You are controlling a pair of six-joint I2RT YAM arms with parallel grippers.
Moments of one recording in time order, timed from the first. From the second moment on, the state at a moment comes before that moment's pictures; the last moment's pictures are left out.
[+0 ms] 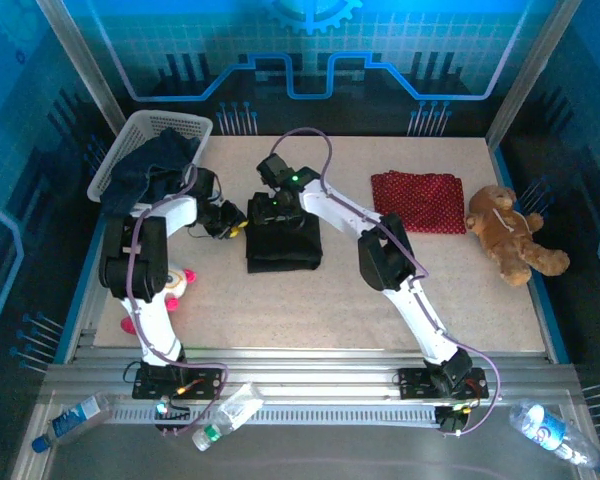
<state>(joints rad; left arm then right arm) -0.03 1.93 1.22 -0.46 0.45 -0.79 0.71 2.50 2.32 -0.91 -0.05 0.47</state>
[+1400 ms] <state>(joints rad) -0.02 1.92 1.24 -0.42 0.53 -0.79 0.78 2.33 2.17 -0.82 0.06 0.43</state>
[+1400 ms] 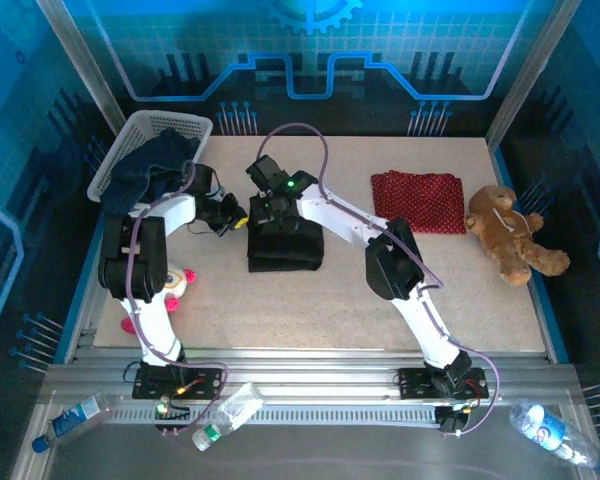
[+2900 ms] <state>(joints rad) -0.22 1.65 1.15 -0.36 0.51 -0.84 0.60 2.31 2.13 -0.87 -0.06 0.12</state>
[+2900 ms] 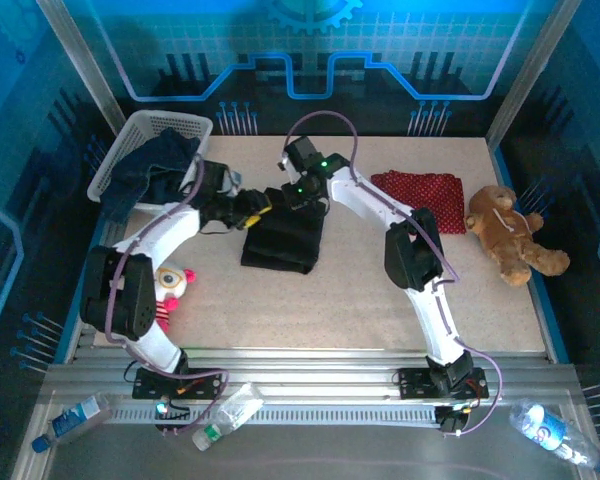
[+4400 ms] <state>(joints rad) -0.28 1.73 1.02 -0.20 0.44 -1.07 0.54 2.27 1.83 -0.58 -0.27 0.54</state>
